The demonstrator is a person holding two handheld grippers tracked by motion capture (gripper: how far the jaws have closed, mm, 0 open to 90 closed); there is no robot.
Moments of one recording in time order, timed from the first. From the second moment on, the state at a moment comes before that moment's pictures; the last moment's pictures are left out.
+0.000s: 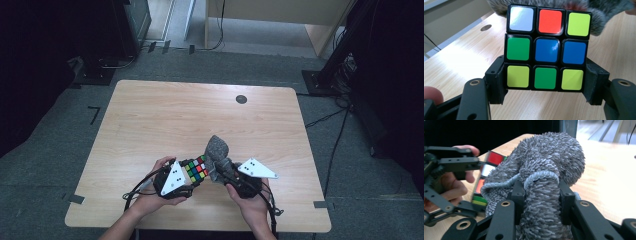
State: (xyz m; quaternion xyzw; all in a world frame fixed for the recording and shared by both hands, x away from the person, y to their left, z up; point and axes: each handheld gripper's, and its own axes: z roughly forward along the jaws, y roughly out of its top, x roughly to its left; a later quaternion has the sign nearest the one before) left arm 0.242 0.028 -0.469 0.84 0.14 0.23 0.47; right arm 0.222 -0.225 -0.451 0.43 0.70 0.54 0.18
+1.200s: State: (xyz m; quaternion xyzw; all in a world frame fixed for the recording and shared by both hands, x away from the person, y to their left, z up) left arm 0.235 0.018 -0.469 0.84 0.15 0.28 0.44; right arm 0.221 -0.216 -0.453 0.43 0.71 0.54 0.17
